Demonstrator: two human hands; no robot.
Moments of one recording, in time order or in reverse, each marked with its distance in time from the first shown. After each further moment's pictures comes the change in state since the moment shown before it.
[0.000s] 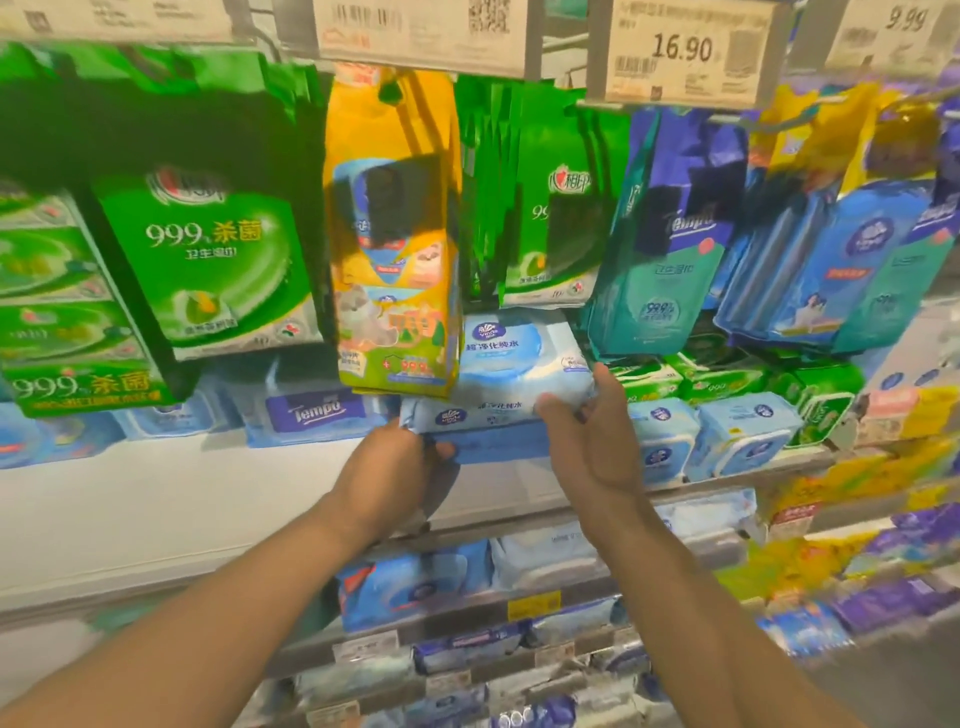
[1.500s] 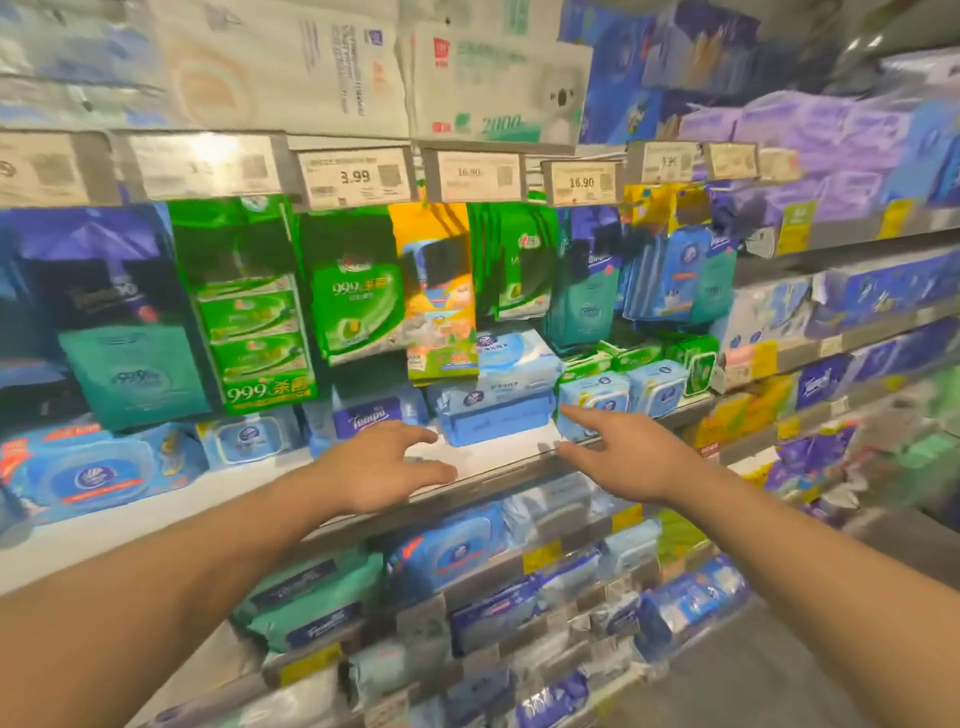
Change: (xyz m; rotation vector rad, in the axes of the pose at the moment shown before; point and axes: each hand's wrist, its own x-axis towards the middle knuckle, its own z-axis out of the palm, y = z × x) left_hand -0.090 -0.018 -0.166 -0.182 -0.561 0.007; right_hand -0.132 -0.089 -0.069 -0.928 -0.382 -0.053
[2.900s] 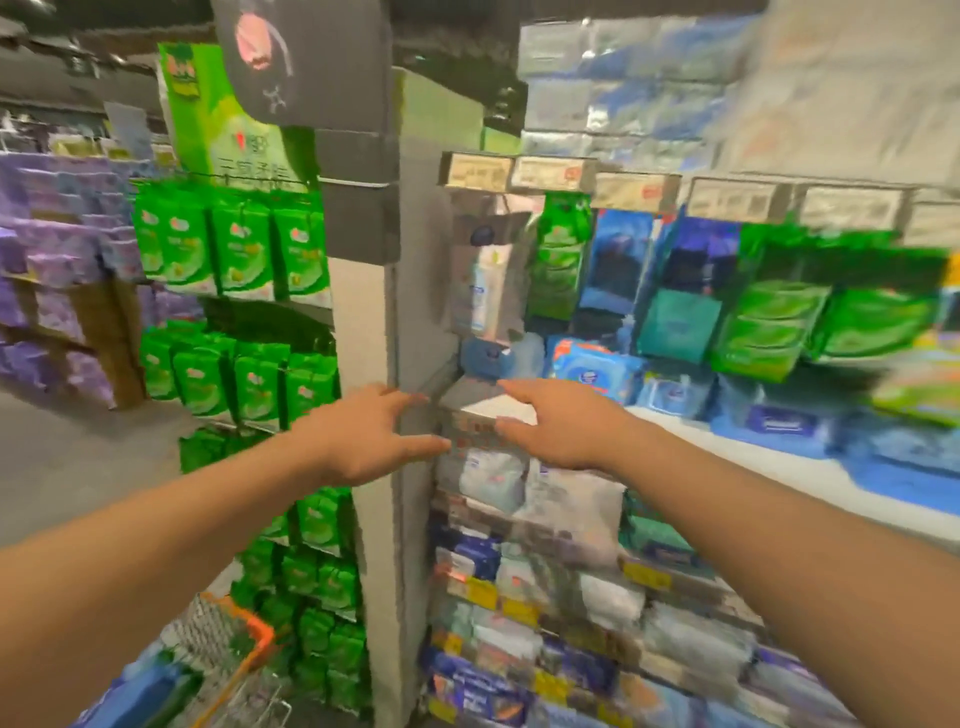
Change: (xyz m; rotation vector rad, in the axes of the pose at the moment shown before) left_hand -0.477 -0.174 -0.043 0.119 0.372 -0.762; right_hand -0.137 -0.451 0.106 -0.162 -0.127 -0.956
